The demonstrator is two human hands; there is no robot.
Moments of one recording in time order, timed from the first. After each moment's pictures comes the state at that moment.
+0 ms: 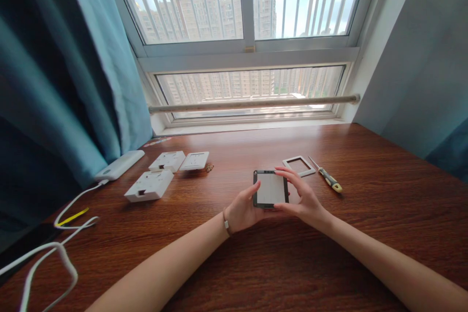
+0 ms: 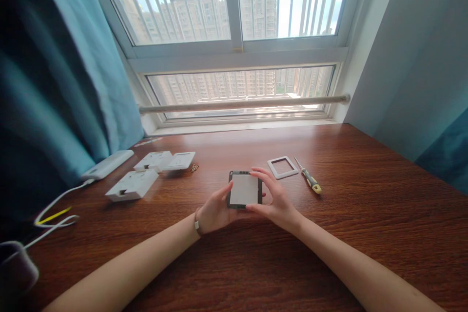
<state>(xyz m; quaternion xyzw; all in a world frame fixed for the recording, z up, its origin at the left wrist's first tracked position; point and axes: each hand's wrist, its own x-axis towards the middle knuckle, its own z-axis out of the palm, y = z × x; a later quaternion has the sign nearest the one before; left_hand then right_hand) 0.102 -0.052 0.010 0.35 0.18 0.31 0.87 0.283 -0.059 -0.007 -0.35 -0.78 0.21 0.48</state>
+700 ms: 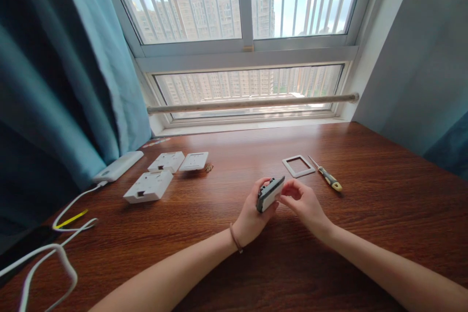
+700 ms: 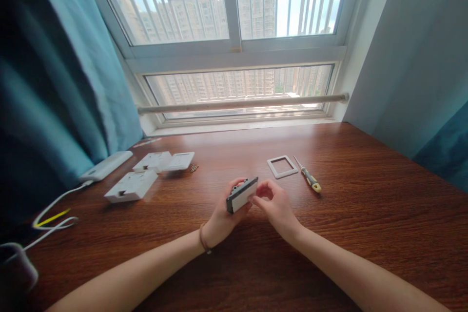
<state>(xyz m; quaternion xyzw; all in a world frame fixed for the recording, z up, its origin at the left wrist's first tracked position) 0.114 -0.065 -0.022 0.68 0.32 0.48 0.45 0.268 -0.073 -0.011 -0.45 -0.59 0.42 0.52</state>
